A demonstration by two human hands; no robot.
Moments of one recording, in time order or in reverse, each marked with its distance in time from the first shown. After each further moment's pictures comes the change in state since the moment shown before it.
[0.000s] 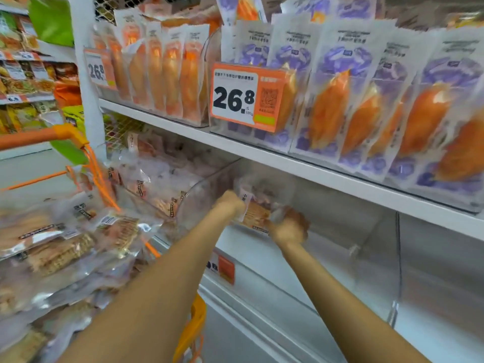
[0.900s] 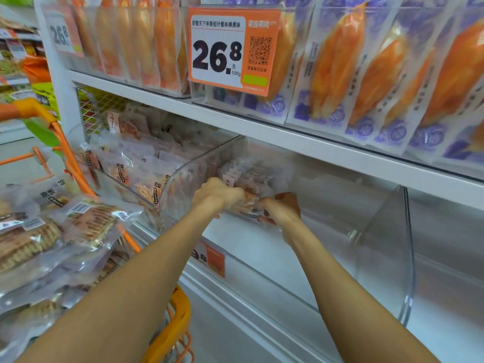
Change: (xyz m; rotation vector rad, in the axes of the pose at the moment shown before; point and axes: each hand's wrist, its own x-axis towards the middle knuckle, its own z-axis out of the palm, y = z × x) left_hand -0.002 -0.011 0.005 0.070 0.074 -0.030; right_hand 0.021 0.008 0.003 0.511 -0.289 0.164
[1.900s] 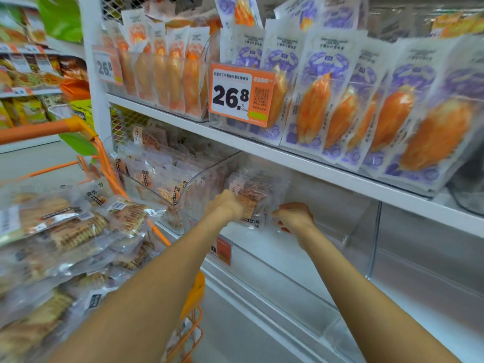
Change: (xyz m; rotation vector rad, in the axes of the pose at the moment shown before) left_hand -0.039 0.004 -0.001 0.149 -0.030 0.039; right_hand -0.035 -0.008 -0.037 -0.191 0.006 -0.070
